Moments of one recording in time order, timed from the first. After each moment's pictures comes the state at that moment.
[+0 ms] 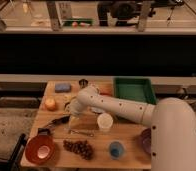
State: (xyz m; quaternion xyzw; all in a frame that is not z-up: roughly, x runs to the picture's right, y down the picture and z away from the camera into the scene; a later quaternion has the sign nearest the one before) arm -0.167 0.160 0.867 -0.27 -0.31 -0.07 0.91
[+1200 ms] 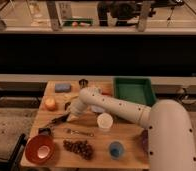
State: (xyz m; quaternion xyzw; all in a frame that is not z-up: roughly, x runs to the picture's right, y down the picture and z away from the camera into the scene) arm -0.168 0.162 0.880 -0.28 -0.34 -0.06 0.89
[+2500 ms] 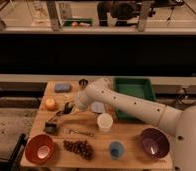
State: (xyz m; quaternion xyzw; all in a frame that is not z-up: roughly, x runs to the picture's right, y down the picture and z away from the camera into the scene) arm -0.136 0.090 0.801 -0.18 -0.35 -0.06 0.92
